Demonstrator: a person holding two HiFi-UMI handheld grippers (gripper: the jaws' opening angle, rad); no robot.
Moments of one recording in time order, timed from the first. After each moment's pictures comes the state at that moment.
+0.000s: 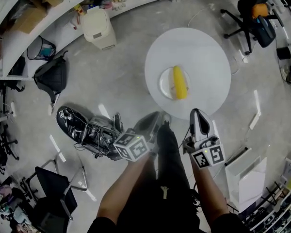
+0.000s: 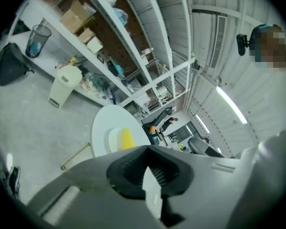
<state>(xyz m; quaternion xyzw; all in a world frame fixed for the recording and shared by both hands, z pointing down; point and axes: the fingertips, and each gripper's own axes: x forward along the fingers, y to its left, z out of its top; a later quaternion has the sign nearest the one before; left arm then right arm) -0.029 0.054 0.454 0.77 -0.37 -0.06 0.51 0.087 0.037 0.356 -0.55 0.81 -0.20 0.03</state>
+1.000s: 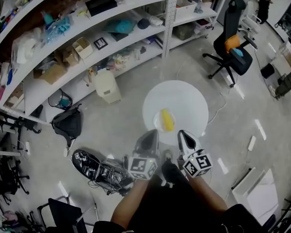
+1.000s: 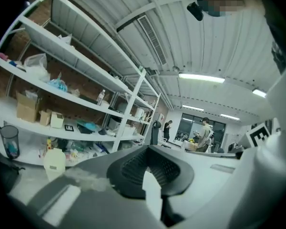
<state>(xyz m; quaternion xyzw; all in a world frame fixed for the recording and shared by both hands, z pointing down) -0.019 0.034 0.226 0.88 -0.44 -0.03 0.18 0.088 0.054 0.223 -0.55 0.82 -0.17 0.04</state>
